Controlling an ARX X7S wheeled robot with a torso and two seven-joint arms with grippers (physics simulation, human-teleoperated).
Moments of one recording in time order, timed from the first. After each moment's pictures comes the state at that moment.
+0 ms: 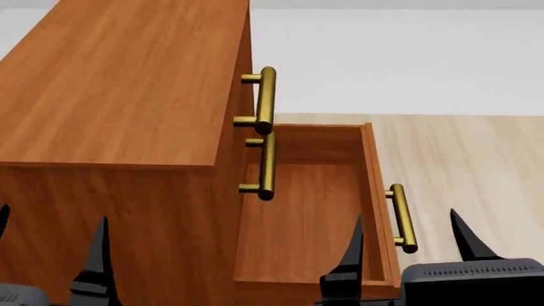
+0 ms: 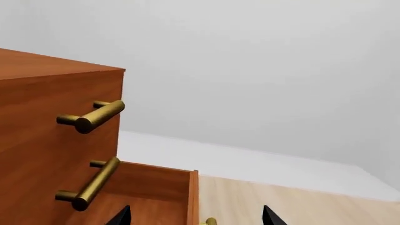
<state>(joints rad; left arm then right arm) -0.09 -0.35 0.22 0.76 -0.32 -0.54 -0.35 0.13 0.42 -0.10 -0.73 0.34 0.69 0.32</state>
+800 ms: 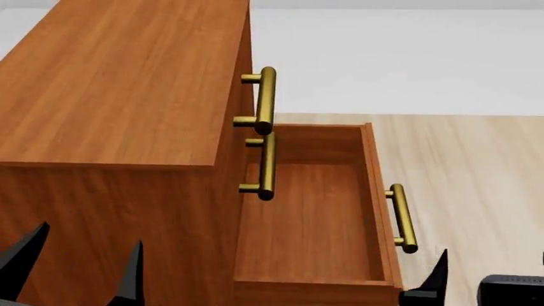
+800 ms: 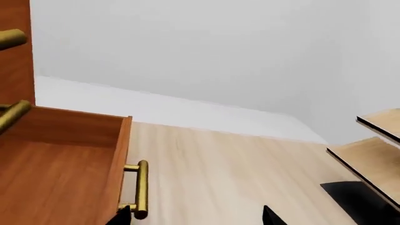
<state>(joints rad) -0.06 -0.35 0.31 0.75 -0.31 -0.51 -0.35 0.10 0.50 0.13 -0.84 0.47 1.03 0.42</state>
